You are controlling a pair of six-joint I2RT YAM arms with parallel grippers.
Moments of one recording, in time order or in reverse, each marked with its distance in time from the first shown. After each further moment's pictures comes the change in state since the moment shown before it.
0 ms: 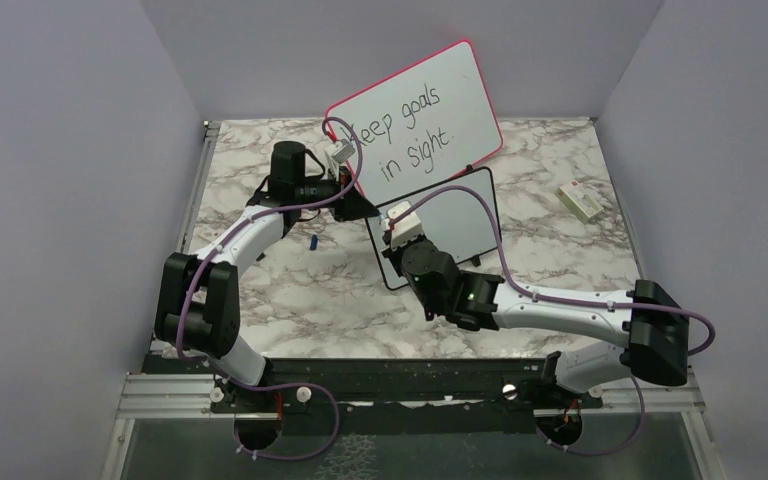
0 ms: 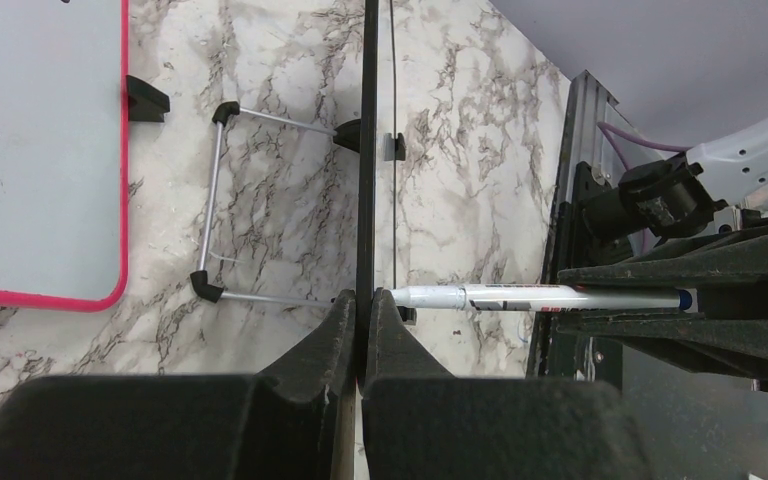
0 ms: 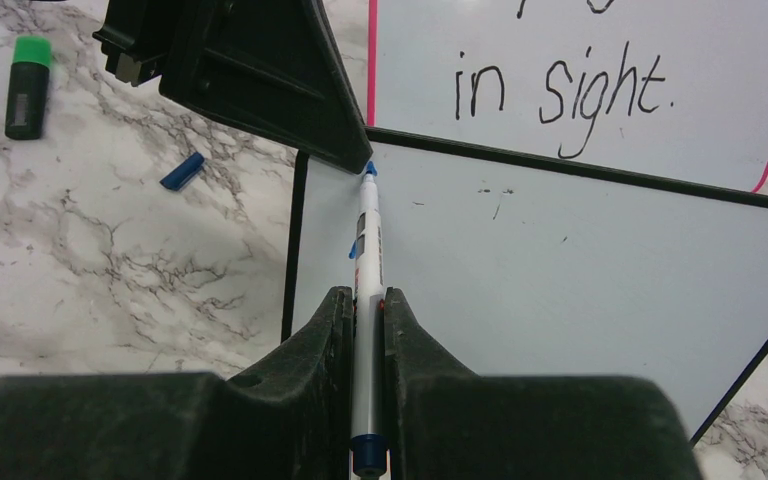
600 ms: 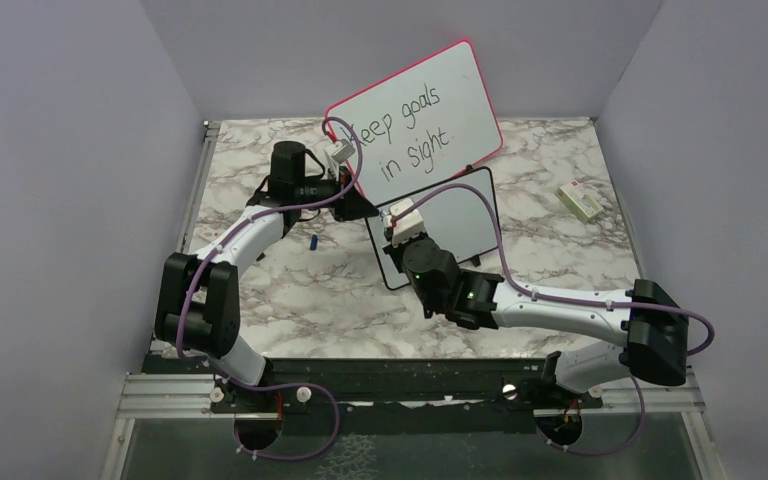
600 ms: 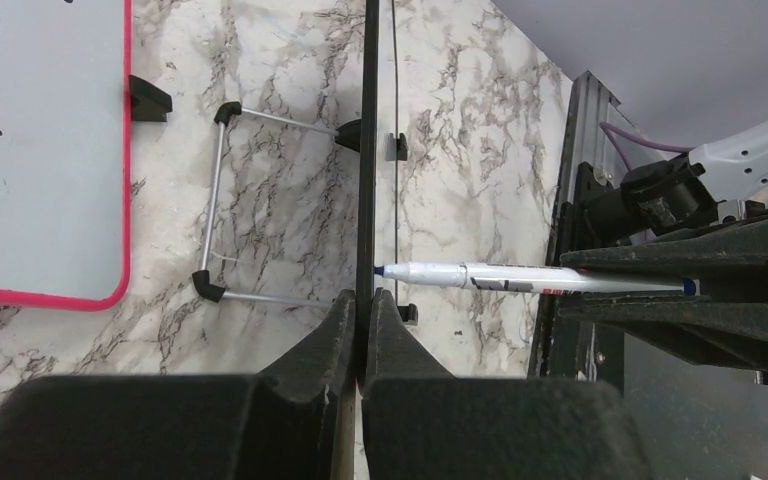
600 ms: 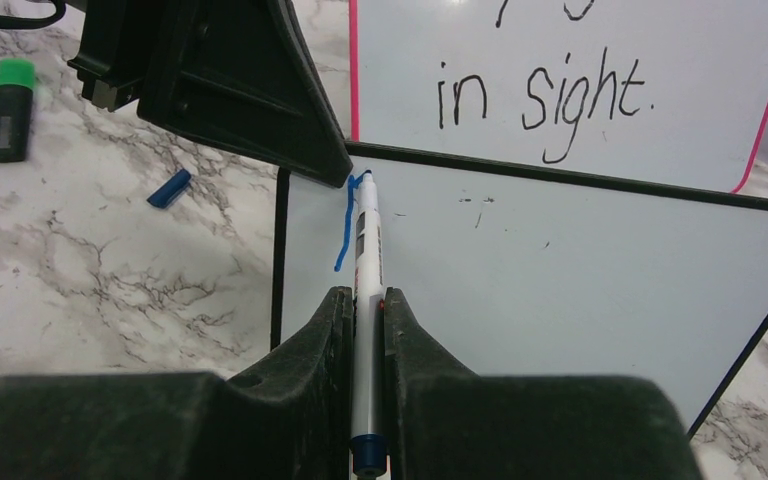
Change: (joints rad) left arm 0.000 0.000 0.000 0.000 -0.002 0.001; right arm -0.010 0.006 0.000 0.030 0.026 -0.010
